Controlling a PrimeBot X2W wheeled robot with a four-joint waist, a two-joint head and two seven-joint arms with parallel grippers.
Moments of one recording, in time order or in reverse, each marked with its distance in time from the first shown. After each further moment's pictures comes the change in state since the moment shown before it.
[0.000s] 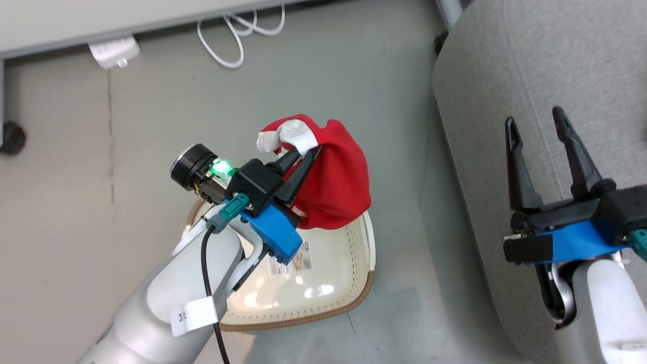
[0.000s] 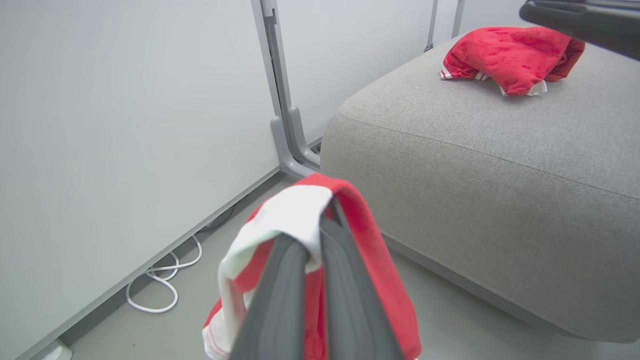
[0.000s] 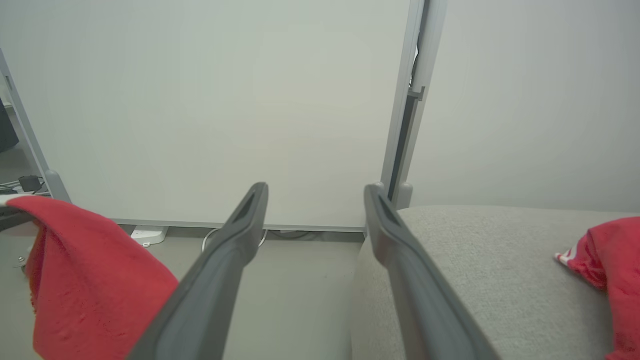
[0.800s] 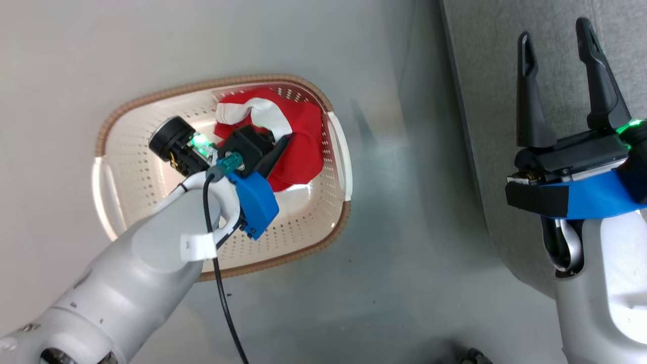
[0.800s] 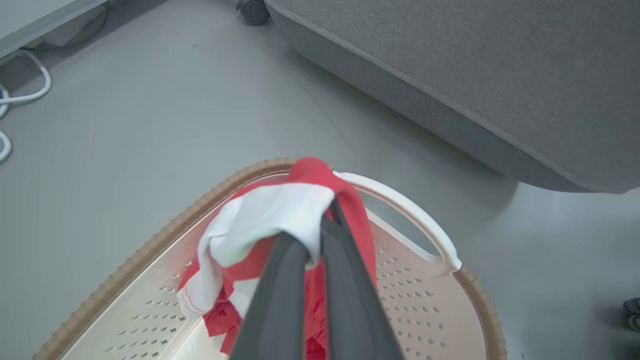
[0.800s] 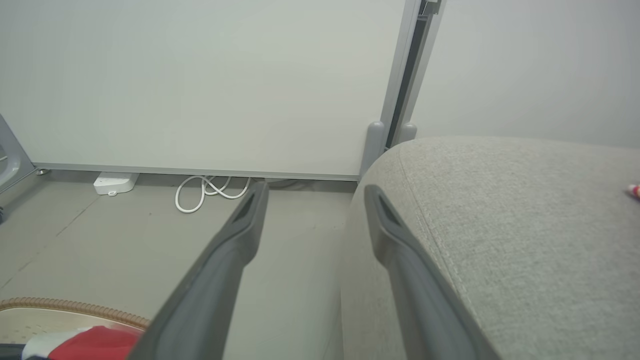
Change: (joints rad) left arm -0.274 0.044 -0.388 0.304 -0.274 0.000 0.000; right arm -0.163 0.022 0.014 -0.092 -0.011 0.000 0.000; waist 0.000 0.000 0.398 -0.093
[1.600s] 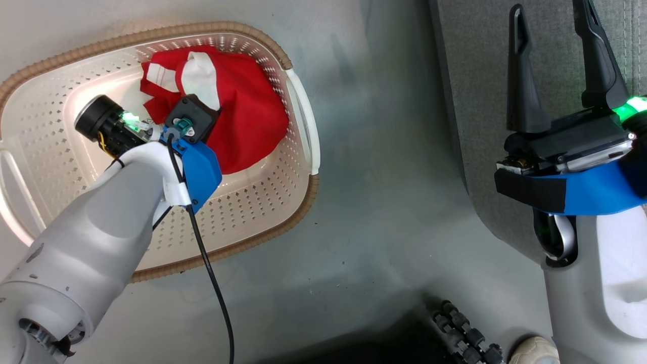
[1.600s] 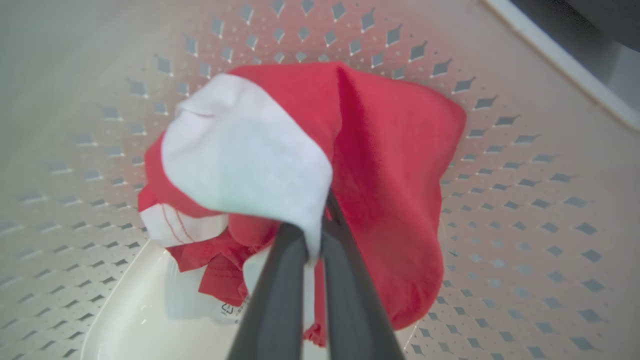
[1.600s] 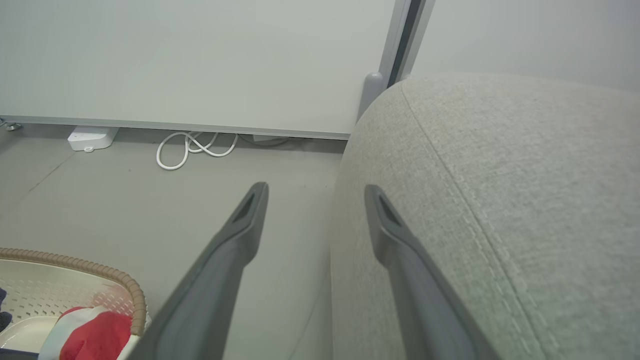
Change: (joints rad) left arm -0.114 0.034 -0.109 0.252 -0.044 0.000 0.074; right arm -0.044 0.026 0.036 -0.056 0.003 0.000 0.000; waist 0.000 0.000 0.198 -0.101
